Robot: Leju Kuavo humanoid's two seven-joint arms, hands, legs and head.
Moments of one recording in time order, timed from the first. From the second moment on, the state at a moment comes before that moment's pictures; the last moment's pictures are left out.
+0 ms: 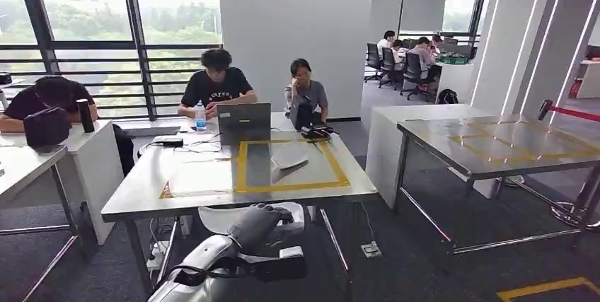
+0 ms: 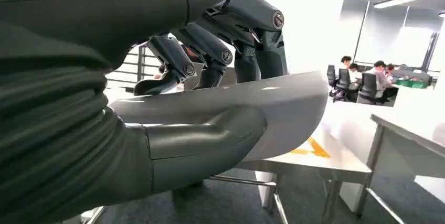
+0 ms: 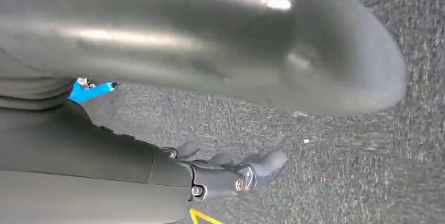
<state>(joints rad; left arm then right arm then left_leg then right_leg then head) -1.11 -0.16 -0.52 -0.41 -0.90 0.05 -0.40 -0.07 -0.02 -1.10 -0.21 1.47 0.02 -0.10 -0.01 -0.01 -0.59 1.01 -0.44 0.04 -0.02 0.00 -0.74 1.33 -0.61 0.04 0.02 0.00</state>
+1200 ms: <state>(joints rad) -1.13 -0.16 -0.53 -0.37 -1.04 0.10 -0.27 -0.06 -0.02 -1.10 -0.21 1.45 0.02 -0.10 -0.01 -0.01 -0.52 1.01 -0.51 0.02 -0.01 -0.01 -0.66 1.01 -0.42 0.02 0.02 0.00</state>
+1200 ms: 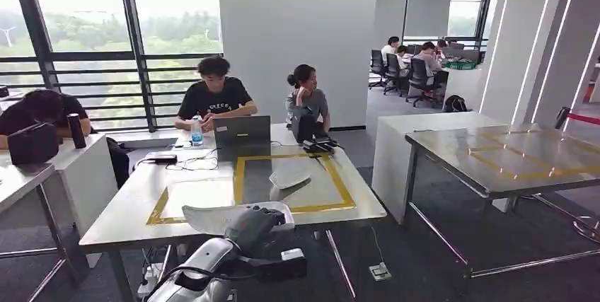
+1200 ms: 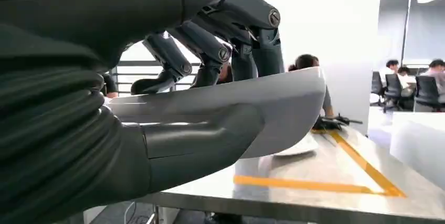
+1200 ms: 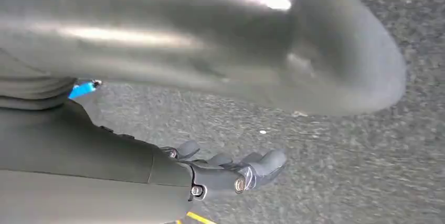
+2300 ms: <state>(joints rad) -1.11 -0.10 -0.53 -0.33 -1.08 0.08 -0.21 -0.06 -0.01 -1.11 -0.21 1.46 0.02 -0.10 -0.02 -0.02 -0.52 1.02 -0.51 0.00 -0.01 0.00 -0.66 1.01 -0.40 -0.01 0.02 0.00</state>
